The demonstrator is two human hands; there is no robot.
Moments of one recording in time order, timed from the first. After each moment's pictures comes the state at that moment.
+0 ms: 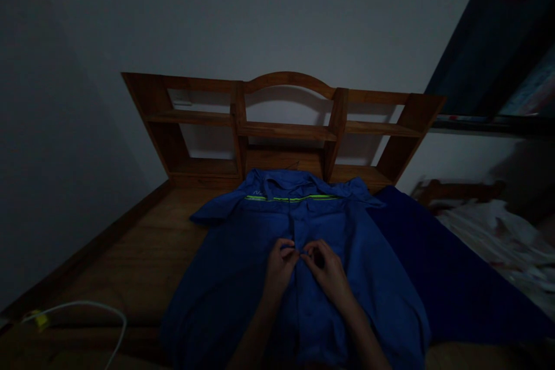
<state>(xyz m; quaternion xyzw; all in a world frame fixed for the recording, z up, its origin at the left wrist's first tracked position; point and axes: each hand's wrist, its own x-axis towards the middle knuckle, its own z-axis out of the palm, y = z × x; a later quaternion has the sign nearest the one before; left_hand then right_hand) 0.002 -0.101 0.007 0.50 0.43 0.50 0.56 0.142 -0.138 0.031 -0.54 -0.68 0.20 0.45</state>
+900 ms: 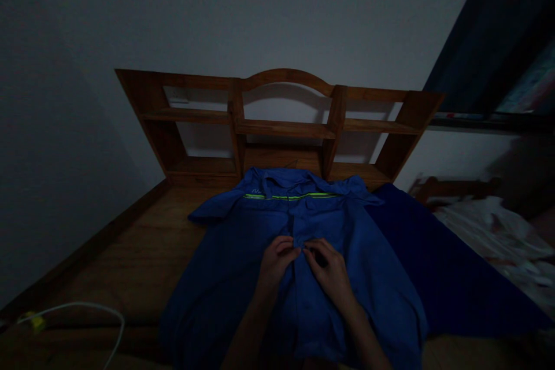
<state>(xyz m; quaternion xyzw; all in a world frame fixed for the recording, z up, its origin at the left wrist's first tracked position) -0.003 -0.097 0.013 0.45 0.41 0.51 0.61 0.142 -0.144 0.039 -0.53 -0.69 0.16 0.47</state>
